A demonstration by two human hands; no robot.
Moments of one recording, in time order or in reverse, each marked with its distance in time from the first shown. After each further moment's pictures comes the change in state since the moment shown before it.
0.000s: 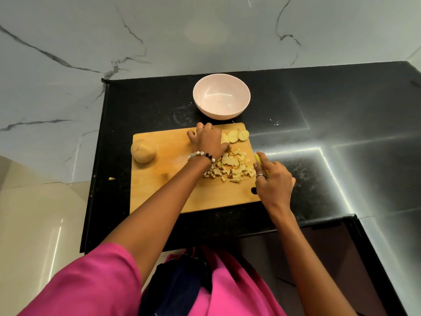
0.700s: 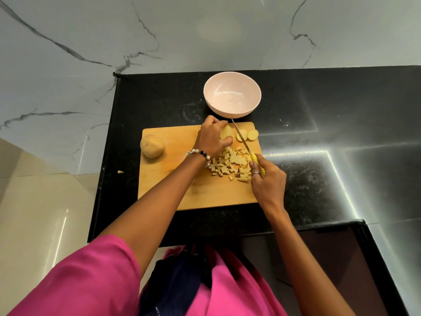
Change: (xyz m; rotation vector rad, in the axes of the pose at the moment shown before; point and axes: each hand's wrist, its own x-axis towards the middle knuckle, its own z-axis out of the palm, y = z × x) left_hand 0.003 -0.028 0.005 -0.453 0.147 0.130; right_hand -0.002 -0.021 0.017 0.182 -0.009 -0.042
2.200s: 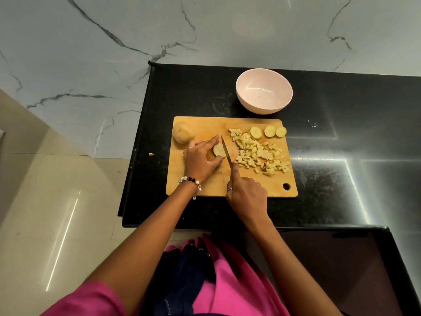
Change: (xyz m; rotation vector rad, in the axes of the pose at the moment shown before) left_hand -0.106 -0.065 -0.030 -0.142 0.149 -0.230; right_hand -0.067 -0.064 0.044 -0.599 -0.459 -0.249
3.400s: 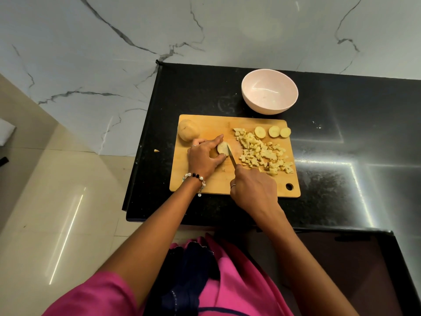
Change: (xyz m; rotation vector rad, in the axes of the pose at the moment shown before) left_hand 0.000 -0.003 0.000 -0.063 0.034 -0.026; right_hand 0.002 -0.007 -0.043 -0.076 -0.070 -0.086
